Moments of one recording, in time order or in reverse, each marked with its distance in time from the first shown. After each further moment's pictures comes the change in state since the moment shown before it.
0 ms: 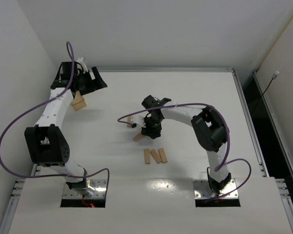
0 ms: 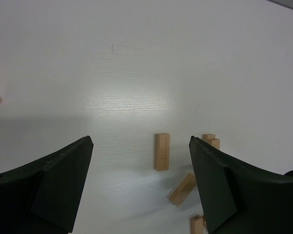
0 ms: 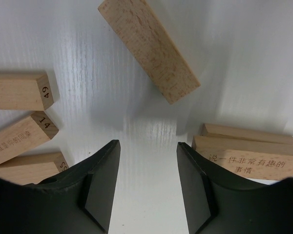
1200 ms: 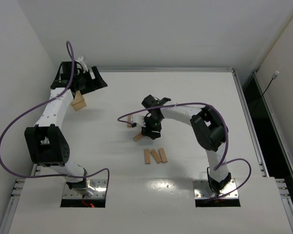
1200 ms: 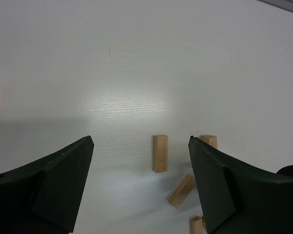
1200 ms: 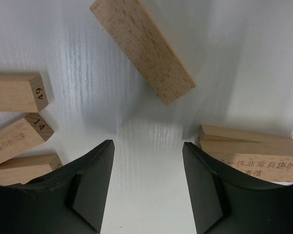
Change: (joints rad) left arm 0.000 0.000 0.000 0.015 0.011 0.000; right arm -0.008 0.016 0.011 -0.001 -0.002 0.000
